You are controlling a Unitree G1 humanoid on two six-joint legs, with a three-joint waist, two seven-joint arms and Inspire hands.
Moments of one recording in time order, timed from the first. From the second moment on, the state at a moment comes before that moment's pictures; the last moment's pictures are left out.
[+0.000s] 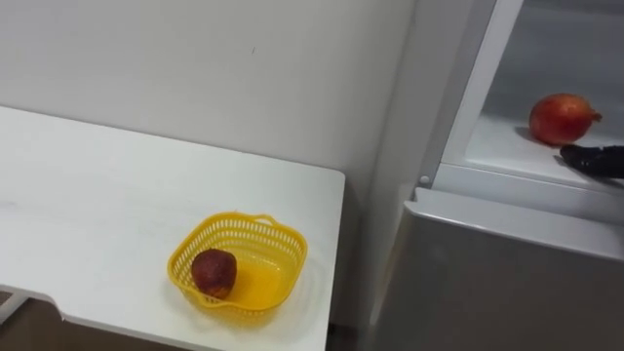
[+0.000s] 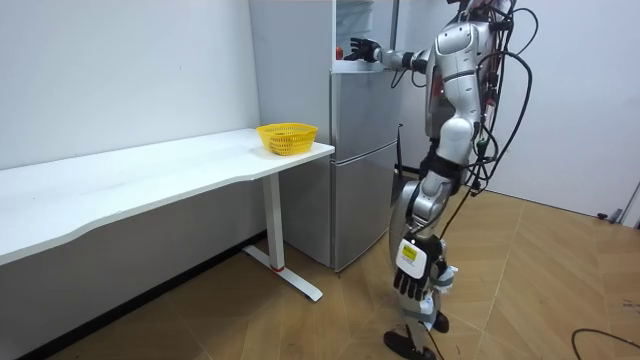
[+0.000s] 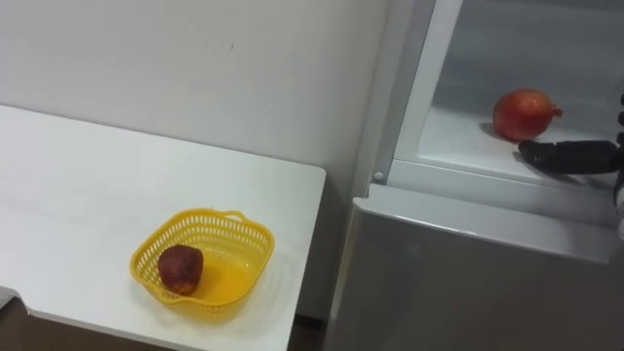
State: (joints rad) left arm 0.31 0.33 -0.06 0.99 0.31 0.13 -0.18; right arm -0.82 -0.77 0.06 0.86 0.46 -0.06 -0.25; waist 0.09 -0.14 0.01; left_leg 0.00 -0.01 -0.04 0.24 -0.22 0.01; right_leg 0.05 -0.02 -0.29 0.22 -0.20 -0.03
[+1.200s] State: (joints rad) left arm 0.32 0.36 -0.08 0.99 0.27 0.12 -0.18; right arm -0.88 -0.81 0.14 1.00 0.67 -0.13 -0.24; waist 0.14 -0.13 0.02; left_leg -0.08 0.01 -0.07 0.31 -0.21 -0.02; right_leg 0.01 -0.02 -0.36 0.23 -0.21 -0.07
